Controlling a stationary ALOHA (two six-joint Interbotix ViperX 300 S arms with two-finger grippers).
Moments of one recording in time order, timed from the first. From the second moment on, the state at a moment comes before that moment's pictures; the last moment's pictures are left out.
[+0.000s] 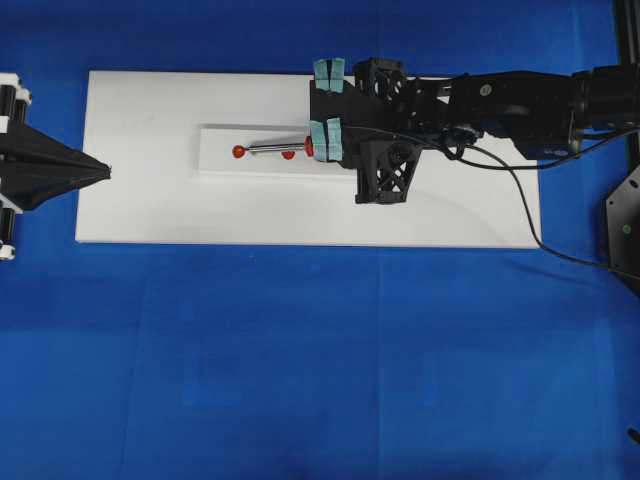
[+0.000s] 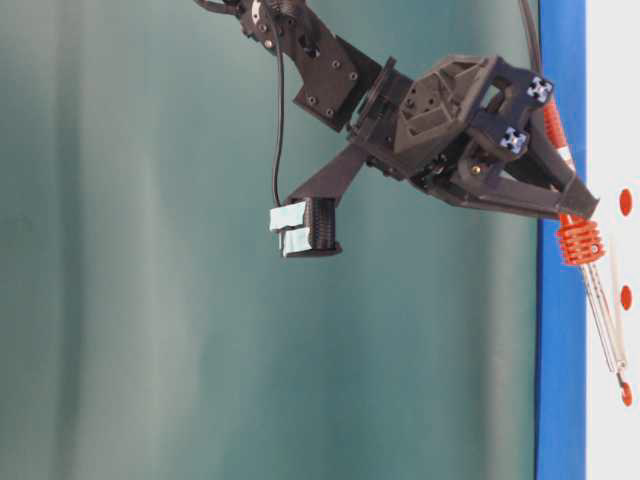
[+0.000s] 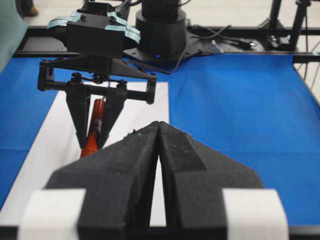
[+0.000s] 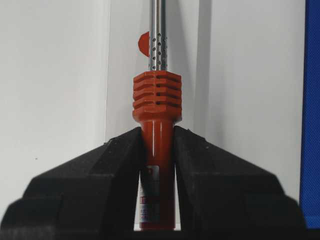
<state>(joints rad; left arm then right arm) -0.01 -0.98 1.25 0.00 -0.33 0.01 -0.21 0.11 0.50 0.02 0.30 -0.12</state>
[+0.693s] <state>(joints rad) -0.01 -0.98 1.25 0.00 -0.33 0.01 -0.21 0.11 0.50 0.02 0.30 -0.11</state>
